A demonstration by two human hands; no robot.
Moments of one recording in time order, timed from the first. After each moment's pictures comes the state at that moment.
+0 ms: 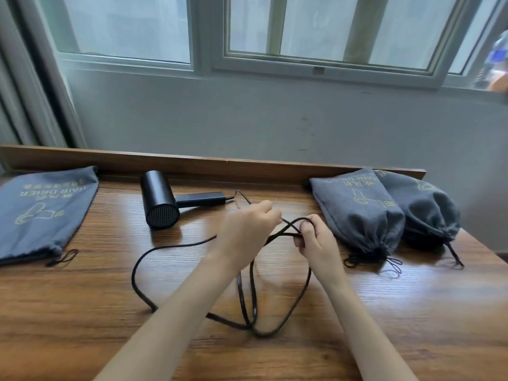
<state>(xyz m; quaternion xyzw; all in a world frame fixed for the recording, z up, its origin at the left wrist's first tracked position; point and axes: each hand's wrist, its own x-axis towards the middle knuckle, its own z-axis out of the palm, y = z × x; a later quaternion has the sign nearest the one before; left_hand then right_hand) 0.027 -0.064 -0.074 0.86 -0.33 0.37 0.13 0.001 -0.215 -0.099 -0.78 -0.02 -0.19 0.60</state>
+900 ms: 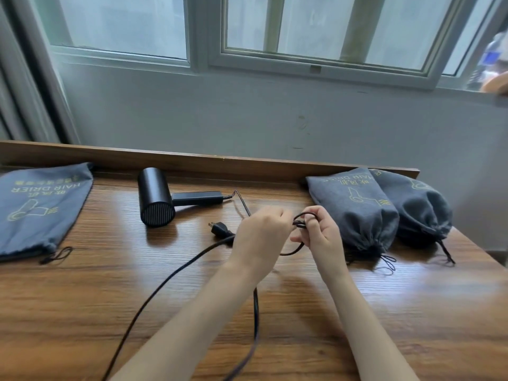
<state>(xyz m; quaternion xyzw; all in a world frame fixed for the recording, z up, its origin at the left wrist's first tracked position) 0.004 -0.092 -0.069 0.89 -0.28 0.32 0.14 0.002 -0.219 -0.090 -0.70 -0.06 -0.19 0.69</state>
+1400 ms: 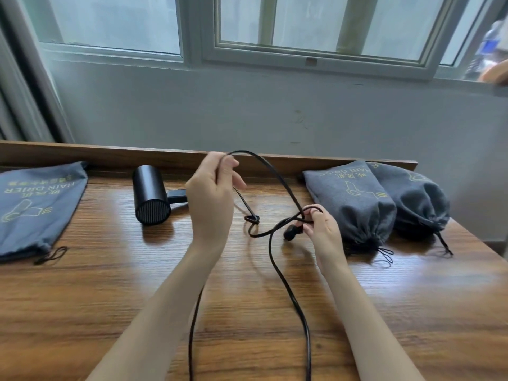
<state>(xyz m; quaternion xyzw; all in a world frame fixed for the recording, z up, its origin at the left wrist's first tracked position) 0.010 -0.055 -0.029 0.71 -0.12 0.40 0.56 0.012 -0.227 -0.096 -0.67 0.04 -0.19 0.72</state>
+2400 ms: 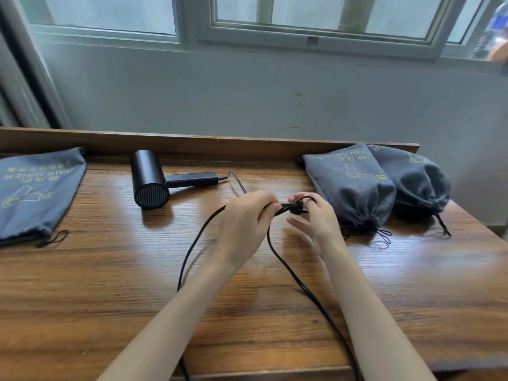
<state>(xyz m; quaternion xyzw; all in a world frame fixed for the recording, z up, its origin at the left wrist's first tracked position) -0.003 -0.078 -0.085 0.84 -0.27 0.28 0.37 0.008 -0.226 -0.095 -0.65 0.10 -0.10 0.75</state>
